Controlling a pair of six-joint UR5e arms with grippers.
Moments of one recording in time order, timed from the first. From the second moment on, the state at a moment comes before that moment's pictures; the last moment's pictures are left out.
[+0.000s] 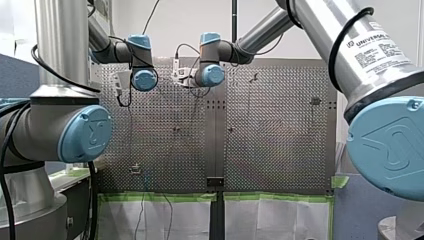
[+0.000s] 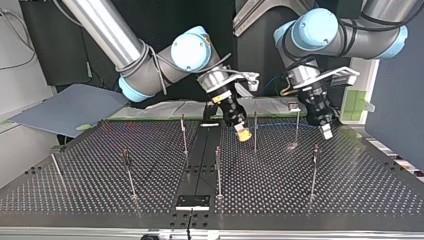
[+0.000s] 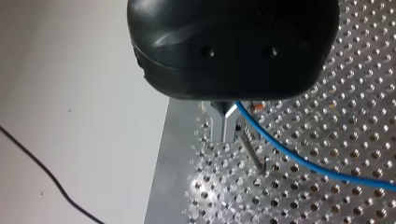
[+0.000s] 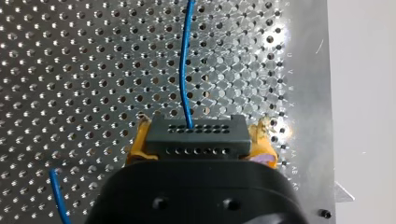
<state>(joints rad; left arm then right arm) -0.10 -1.51 -2.03 -2.43 -2.05 -1.67 2.46 -1.02 1.21 -0.27 1.57 1.62</state>
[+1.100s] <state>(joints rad) 0.06 -1.61 -1.97 -2.35 -1.84 -1.75 2.45 -0.90 0.92 -0.21 1.57 1.62</state>
